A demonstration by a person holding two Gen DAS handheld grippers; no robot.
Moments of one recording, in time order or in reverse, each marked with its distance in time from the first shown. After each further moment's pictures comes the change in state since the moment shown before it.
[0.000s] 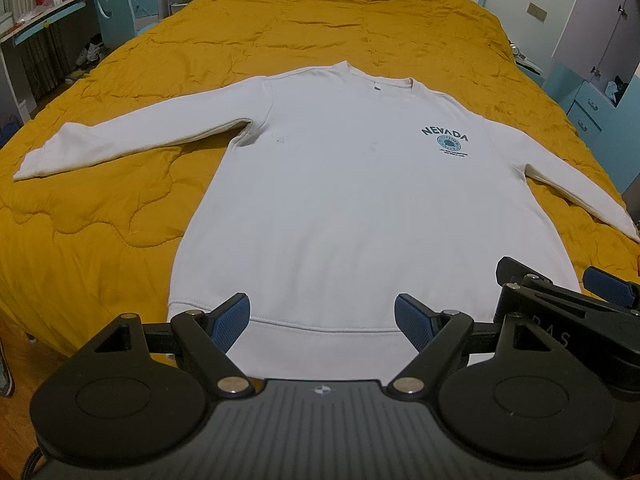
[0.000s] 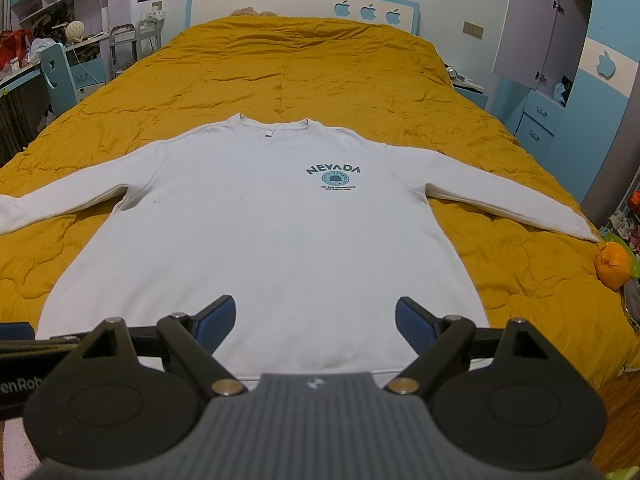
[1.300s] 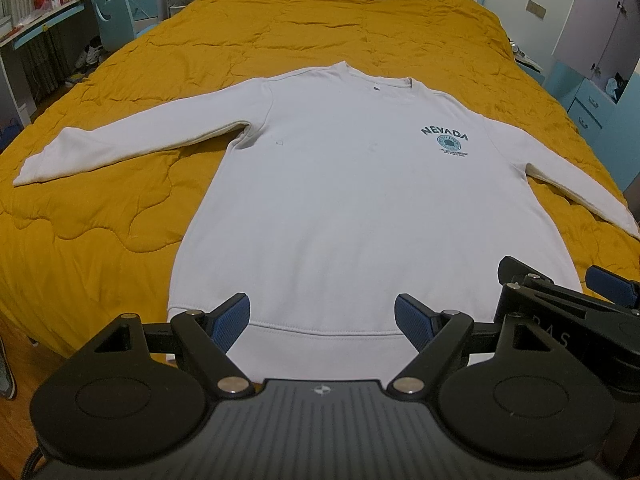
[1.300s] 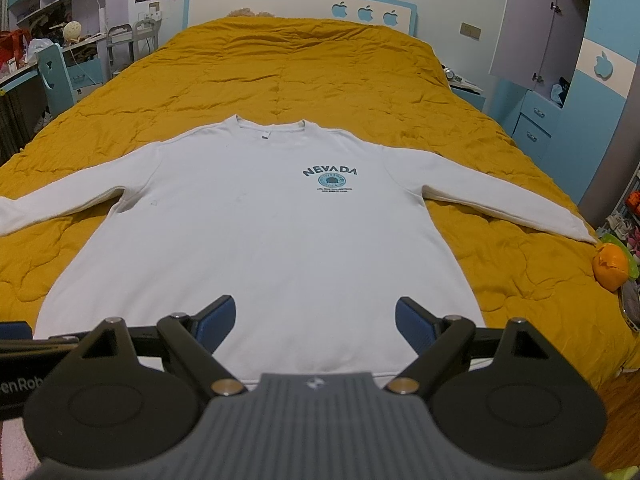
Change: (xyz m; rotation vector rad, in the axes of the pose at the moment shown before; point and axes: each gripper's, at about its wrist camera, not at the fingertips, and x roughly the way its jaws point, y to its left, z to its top) left arm 0.001 0.000 0.003 0.007 0.004 0.005; right arm -0.001 -0.001 0.001 0.002 0.003 -0.007
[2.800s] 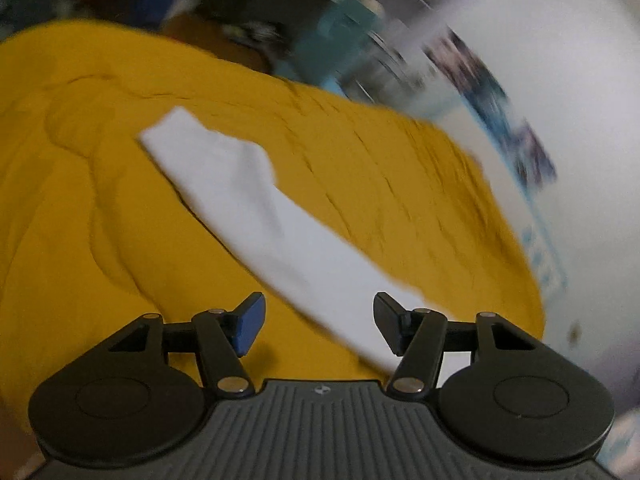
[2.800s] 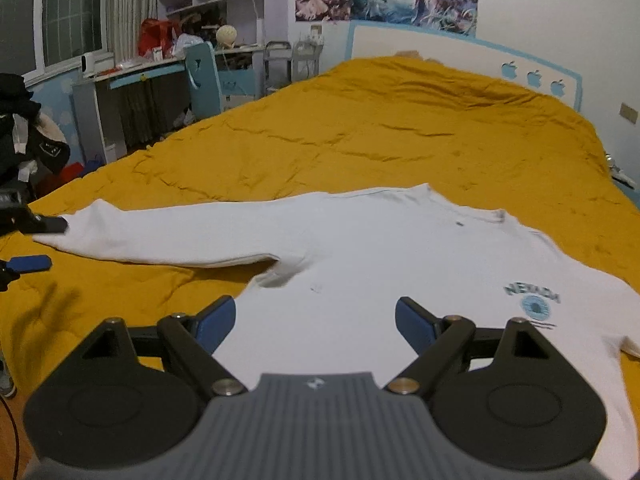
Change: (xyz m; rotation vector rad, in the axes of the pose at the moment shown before) left arm 0.070 0.321 0.041 -0.894 -0.404 -0.156; right arm 0.111 0.152 0.087 -0.254 -0.127 0.401
